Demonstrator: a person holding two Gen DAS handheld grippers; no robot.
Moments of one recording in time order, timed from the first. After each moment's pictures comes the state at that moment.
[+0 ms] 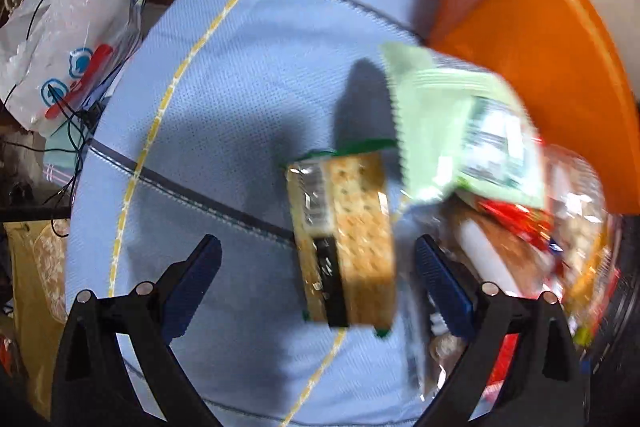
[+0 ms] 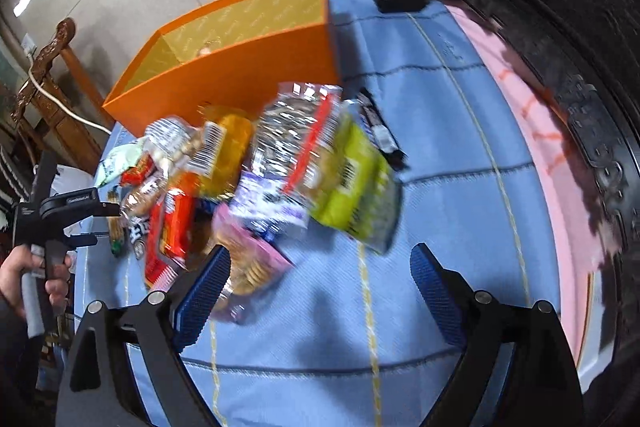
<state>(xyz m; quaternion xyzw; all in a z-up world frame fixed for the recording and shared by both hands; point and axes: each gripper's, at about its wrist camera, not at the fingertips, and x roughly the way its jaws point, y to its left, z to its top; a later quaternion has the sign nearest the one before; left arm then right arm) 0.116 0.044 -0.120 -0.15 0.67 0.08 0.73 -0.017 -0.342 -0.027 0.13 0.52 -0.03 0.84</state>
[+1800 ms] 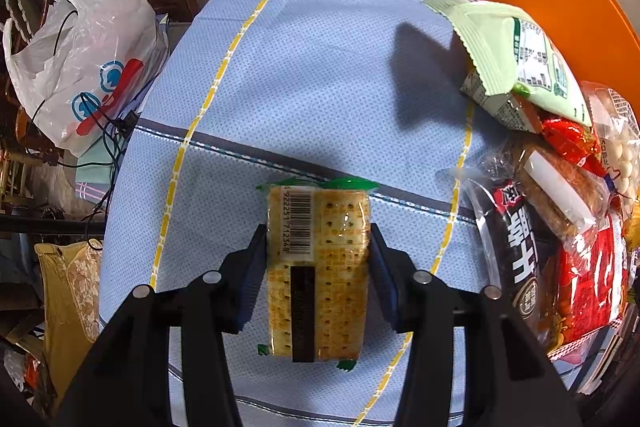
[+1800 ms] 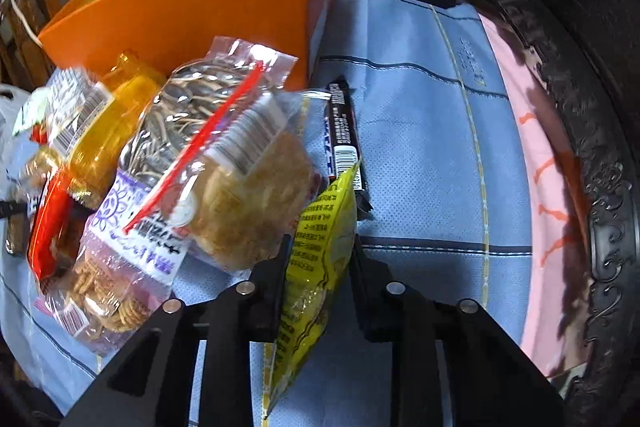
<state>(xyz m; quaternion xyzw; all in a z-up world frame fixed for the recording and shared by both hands) 0.073 0.052 -0.119 -0.07 0.65 0.09 0.75 0.061 -0.358 -0.088 -0.03 0.57 -0.02 0.82</state>
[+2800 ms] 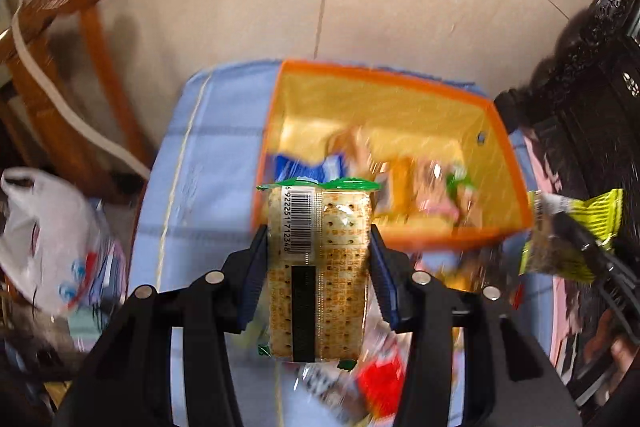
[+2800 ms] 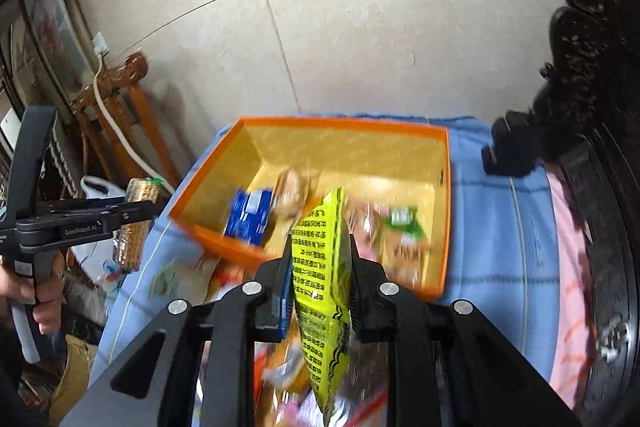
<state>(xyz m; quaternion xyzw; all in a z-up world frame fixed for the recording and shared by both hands) 0.190 -0.059 0.061 -0.01 0.51 -0.07 0.86 0.152 -0.307 0.065 0.05 0.42 0.12 0.90</state>
